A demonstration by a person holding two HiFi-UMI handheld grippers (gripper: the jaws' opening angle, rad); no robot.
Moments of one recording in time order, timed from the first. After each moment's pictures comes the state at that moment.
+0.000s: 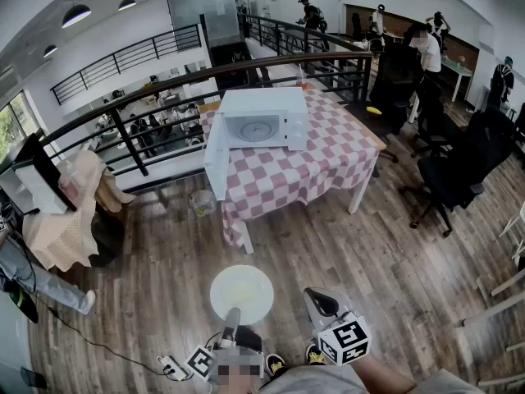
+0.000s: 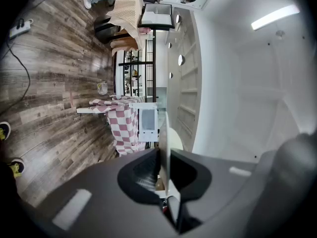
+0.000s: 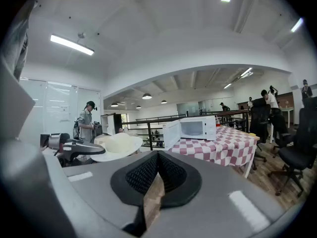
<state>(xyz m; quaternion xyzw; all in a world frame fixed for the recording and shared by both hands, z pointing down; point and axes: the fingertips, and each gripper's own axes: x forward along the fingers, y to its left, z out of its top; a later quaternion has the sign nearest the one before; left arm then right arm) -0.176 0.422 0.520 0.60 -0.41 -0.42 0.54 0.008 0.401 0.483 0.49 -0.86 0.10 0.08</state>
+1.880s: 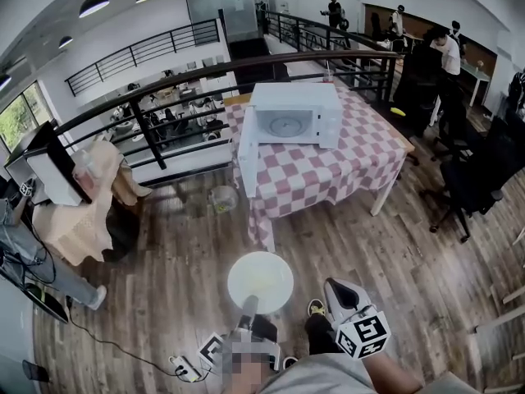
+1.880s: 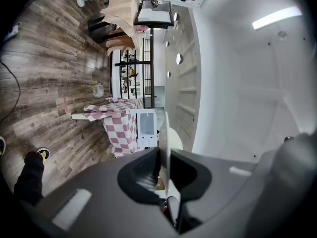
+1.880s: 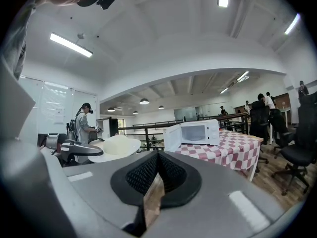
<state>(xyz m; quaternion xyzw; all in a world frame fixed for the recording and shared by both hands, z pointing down) -0.237 0.366 0.527 0.61 -0.41 -0.41 0.54 -0.050 0.351 0.495 0.51 -0.85 0.09 0.04</state>
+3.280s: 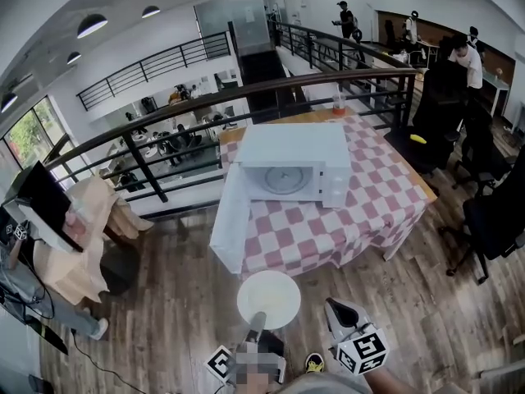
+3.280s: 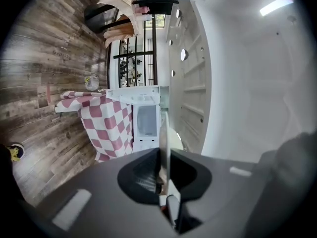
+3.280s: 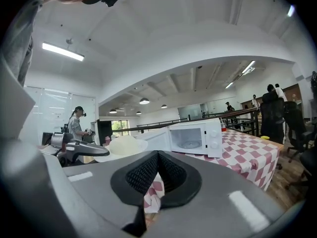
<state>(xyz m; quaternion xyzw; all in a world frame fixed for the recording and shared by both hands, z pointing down) -0.123 0.065 0.532 0.59 -0.43 -0.40 0.55 0.050 0.047 0.500 0.48 -0.87 0.10 0.04</state>
